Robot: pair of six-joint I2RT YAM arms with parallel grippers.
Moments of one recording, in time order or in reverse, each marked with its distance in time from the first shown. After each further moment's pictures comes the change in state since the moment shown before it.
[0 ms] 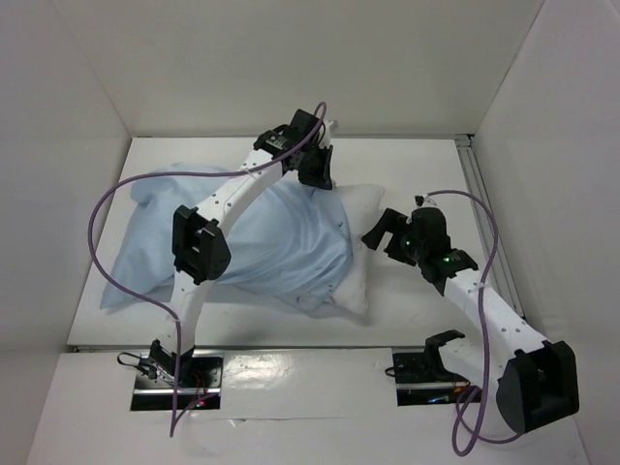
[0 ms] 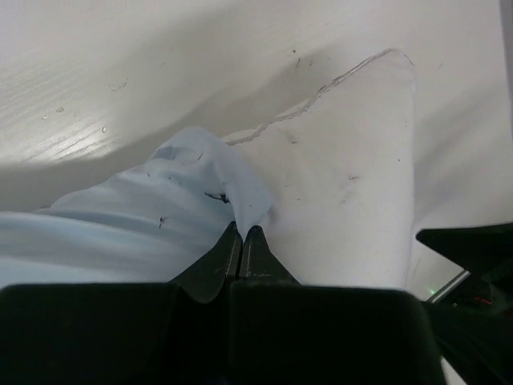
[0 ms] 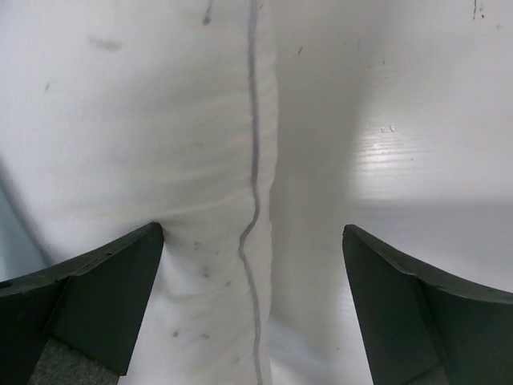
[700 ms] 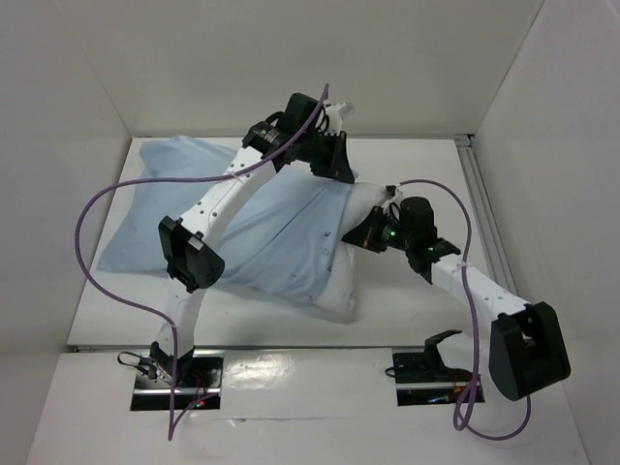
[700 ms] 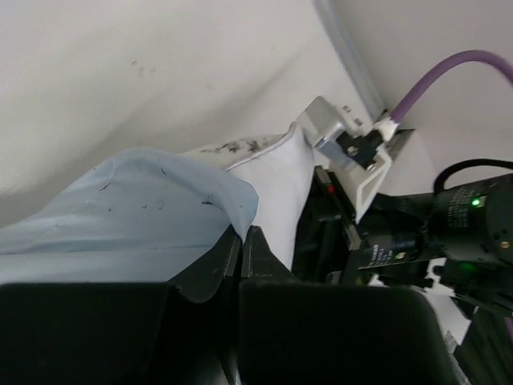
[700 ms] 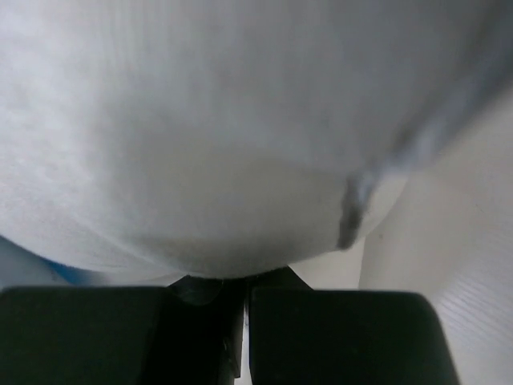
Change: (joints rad) left arm -0.042 -0.111 0.074 -0.025 0.237 -0.025; right arm 0.032 0.209 0.016 0.338 -0.429 0.079
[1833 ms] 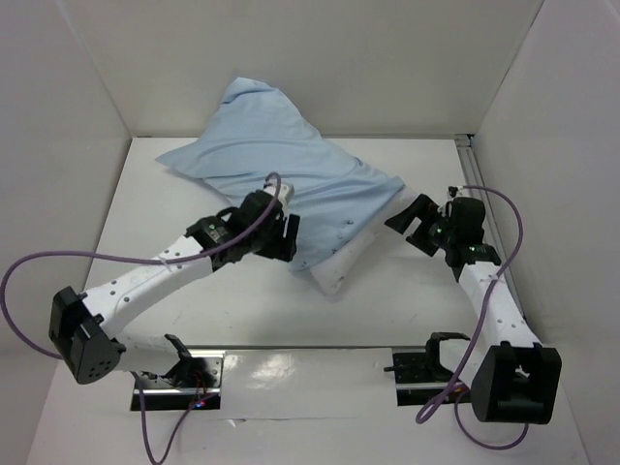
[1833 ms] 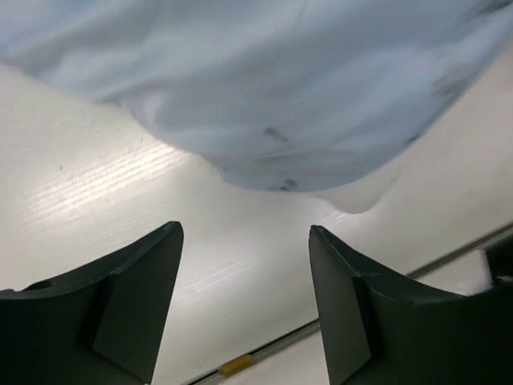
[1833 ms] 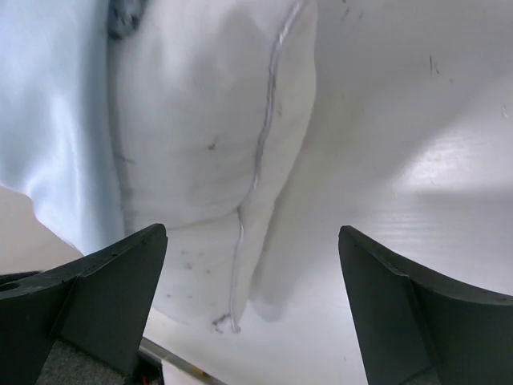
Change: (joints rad) left arm -0.137 -0.819 -1.114 0.228 -0.580 -0.040; right arm -0.393 -0.165 0.039 -0.312 0.077 -0.085
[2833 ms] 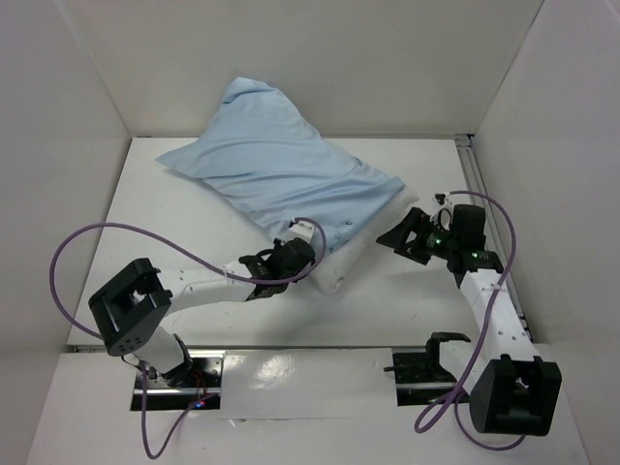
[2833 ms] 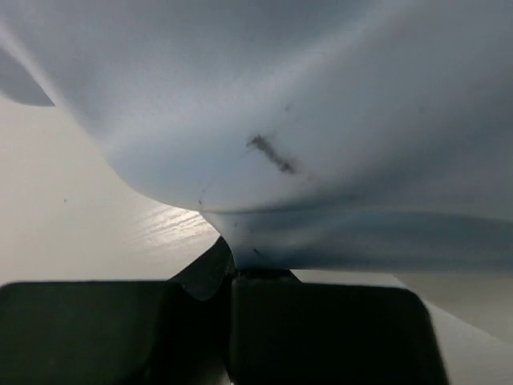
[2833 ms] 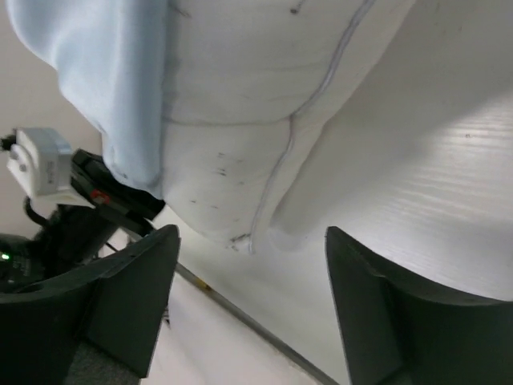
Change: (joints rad) left arm -0.190 0.230 -0.405 0.549 -0.451 0.062; right arm -0.016 -0.075 -0.014 -0.142 -0.248 -0.131
